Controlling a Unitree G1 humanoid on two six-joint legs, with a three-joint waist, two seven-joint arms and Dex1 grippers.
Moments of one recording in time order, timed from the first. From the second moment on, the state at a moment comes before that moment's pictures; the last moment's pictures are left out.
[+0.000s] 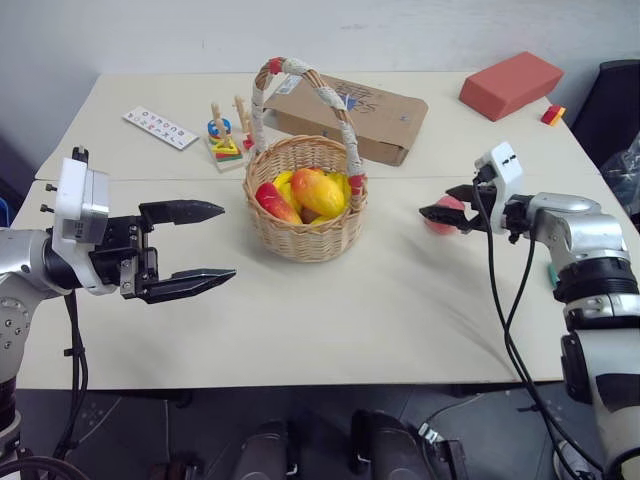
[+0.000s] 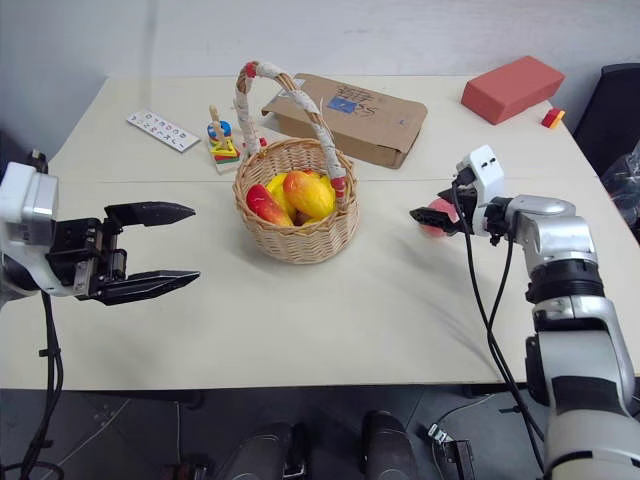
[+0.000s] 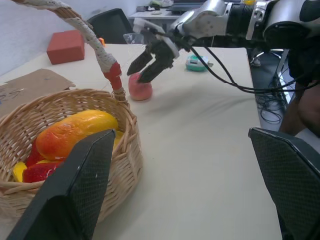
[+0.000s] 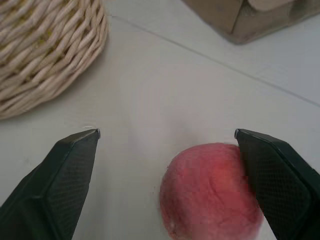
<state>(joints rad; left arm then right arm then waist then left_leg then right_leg) -0.28 0.95 0.40 -0.35 -0.85 0.57 -1.09 -1.02 -0.68 0.07 0.83 0.27 0.41 0.96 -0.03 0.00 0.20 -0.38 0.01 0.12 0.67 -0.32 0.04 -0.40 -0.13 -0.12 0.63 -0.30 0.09</state>
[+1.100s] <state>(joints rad) -0.01 0.82 0.60 -0.32 -0.80 0.45 -0.97 -0.77 -0.43 0.01 -0.18 0.56 0.76 1.17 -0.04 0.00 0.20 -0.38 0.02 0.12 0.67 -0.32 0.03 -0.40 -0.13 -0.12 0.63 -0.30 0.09</state>
